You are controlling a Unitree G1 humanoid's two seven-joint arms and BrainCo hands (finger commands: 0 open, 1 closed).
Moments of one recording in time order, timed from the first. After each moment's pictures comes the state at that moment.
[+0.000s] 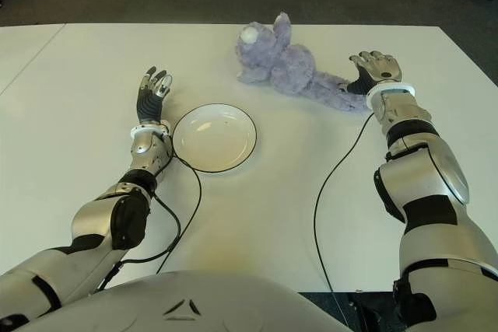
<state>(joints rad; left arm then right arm) -0.61 -0.02 0.40 1.21 -0.08 -0.61 -0.01 -0.96 -0.67 0.59 1.37 -0.84 -0.19 -0.30</state>
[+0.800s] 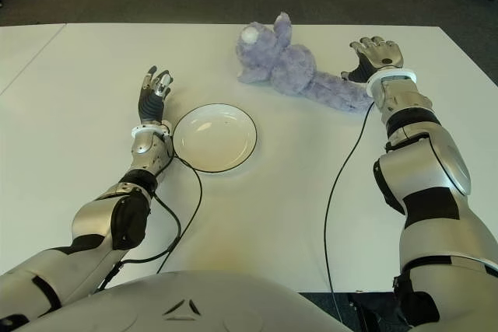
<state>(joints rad) -0.61 -0.02 0.39 1.21 -0.08 -0.61 -0.02 -1.03 -0.66 0.59 1.37 -0.84 -0.16 -0.29</state>
